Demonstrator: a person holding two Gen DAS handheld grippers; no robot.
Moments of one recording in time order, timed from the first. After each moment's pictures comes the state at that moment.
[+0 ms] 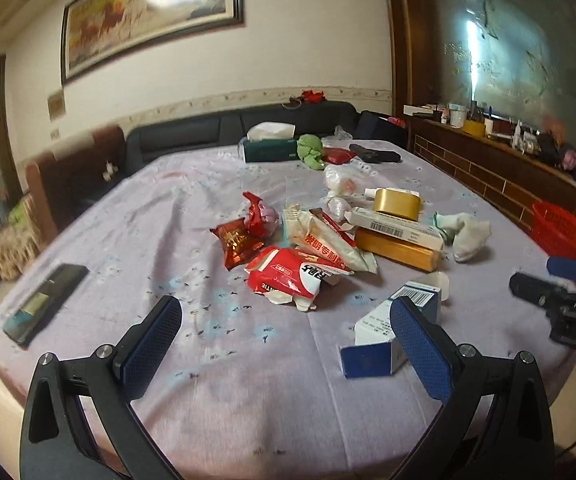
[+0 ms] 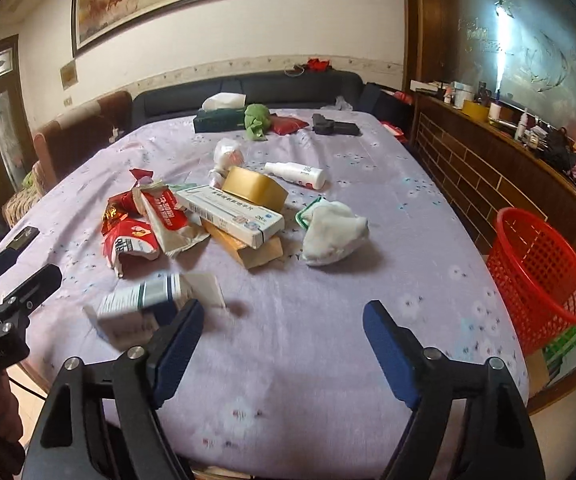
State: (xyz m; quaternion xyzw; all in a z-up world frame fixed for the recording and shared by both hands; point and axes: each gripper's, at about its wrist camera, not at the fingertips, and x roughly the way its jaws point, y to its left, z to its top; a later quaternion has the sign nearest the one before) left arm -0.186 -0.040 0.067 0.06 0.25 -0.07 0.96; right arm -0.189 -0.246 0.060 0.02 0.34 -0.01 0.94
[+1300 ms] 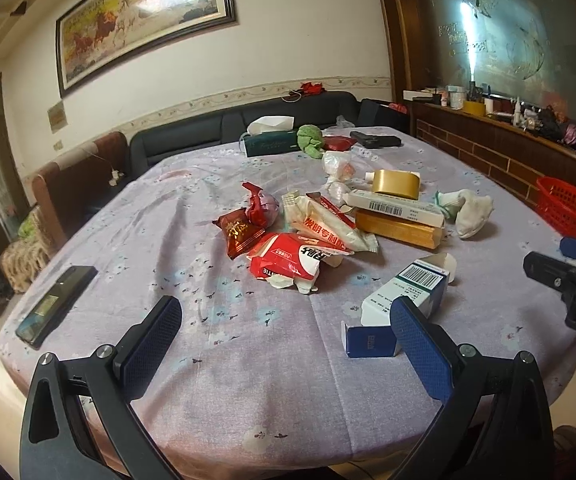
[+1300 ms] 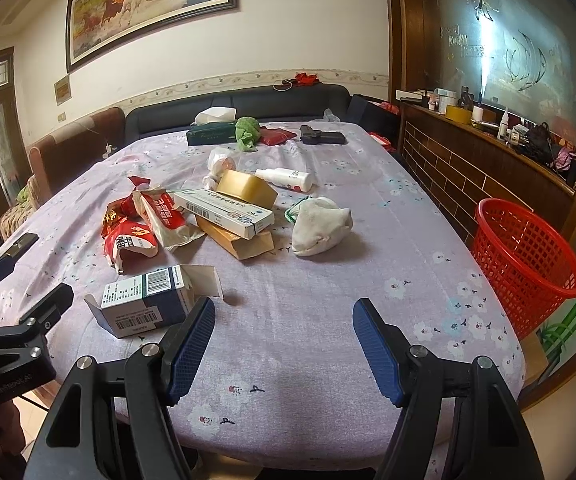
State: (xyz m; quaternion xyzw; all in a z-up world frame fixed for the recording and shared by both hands) left arm -0.188 -0.037 0.052 0.08 0.27 -0.07 0.96; right arm -0.219 -0.248 0.056 0.04 0.32 -0.02 0.95
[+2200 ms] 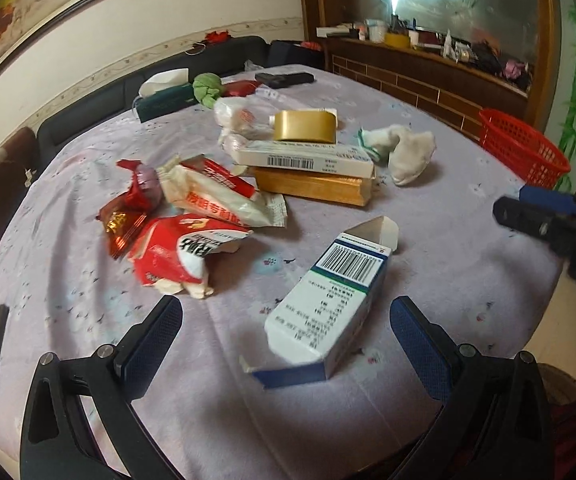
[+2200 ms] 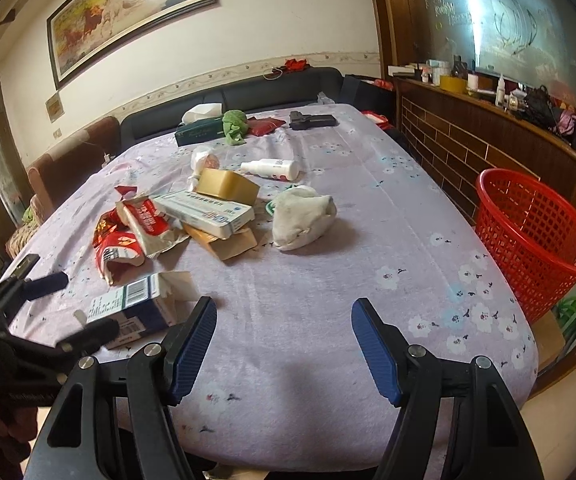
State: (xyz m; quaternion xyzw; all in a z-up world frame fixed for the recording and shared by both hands) left arm -0.131 -0.097 0.027 0.15 0.37 -0.21 0.89; right arm -0.204 -0.283 0.048 0.09 0.34 -0.01 0.94
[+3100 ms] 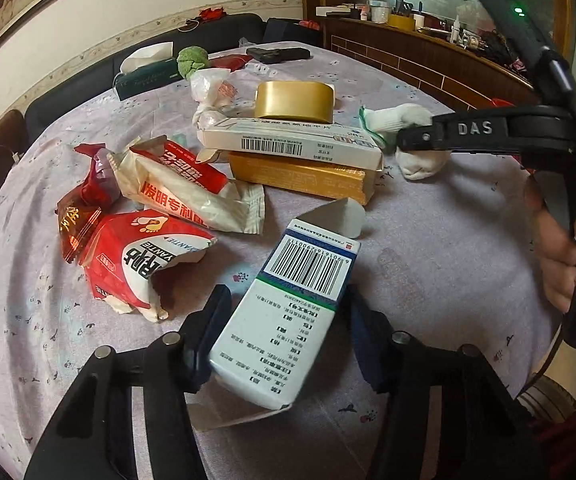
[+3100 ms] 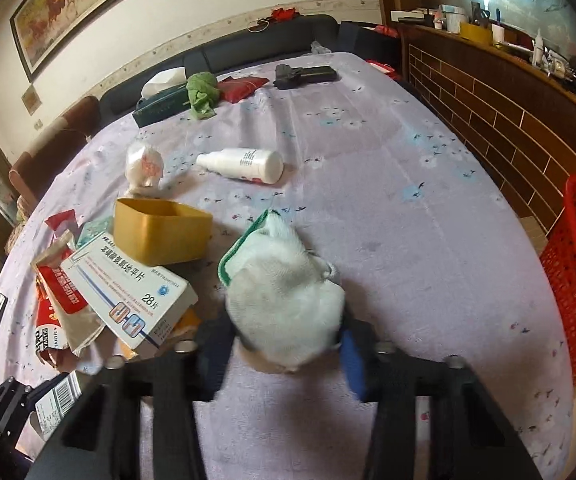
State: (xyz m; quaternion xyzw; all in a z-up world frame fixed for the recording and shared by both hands) left arm -0.102 -0.122 0.007 0.13 0.41 -0.21 0.88; right arm -0.057 -0.313 0.018 0.13 0.42 -0.01 0.90
